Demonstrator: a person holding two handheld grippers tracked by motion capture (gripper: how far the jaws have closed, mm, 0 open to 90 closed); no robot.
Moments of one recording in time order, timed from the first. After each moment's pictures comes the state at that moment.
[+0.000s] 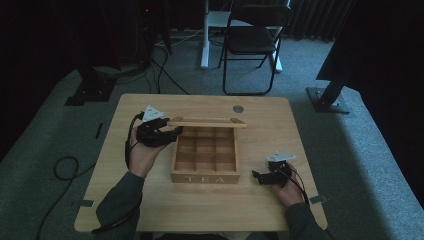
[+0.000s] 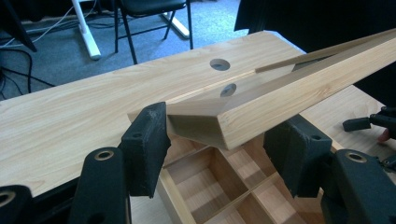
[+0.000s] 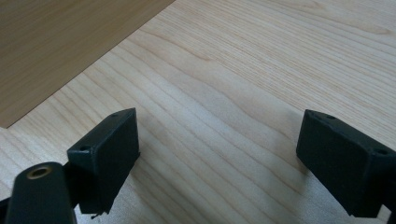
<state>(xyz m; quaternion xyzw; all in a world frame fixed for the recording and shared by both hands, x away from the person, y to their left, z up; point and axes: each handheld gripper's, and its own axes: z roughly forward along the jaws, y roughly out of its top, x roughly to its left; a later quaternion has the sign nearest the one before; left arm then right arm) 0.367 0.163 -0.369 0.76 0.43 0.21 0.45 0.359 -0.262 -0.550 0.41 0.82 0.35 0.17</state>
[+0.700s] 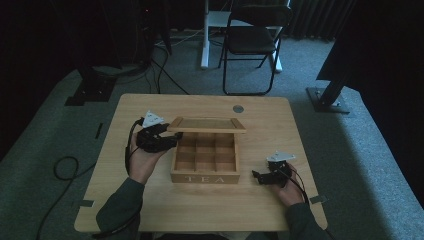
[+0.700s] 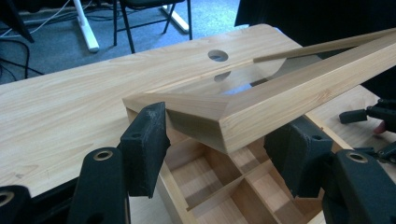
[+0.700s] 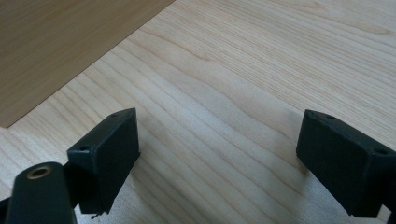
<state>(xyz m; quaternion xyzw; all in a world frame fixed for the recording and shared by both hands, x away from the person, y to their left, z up) 0.355 0.162 -0.378 0.76 0.44 0.20 0.44 0.359 -0.262 -0.550 0.41 0.82 0.35 0.17</state>
